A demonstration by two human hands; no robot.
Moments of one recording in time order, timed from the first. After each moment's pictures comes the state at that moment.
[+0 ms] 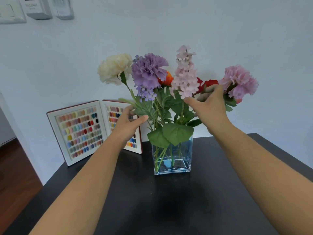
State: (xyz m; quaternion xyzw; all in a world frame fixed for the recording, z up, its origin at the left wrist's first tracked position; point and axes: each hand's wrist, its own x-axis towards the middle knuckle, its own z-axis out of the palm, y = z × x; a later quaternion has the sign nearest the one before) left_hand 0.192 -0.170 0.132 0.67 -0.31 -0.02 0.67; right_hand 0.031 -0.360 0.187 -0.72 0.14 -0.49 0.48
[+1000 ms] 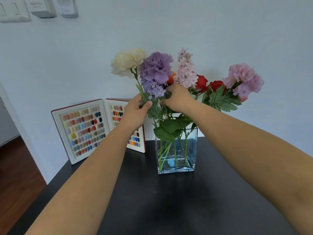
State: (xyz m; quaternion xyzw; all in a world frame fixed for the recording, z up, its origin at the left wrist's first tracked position) left_hand 0.194 -0.183 0.164 0.71 -0.38 0.07 0.59; right_hand 0.116 -0.334 0.216 -0.93 0.12 -0.27 0.21
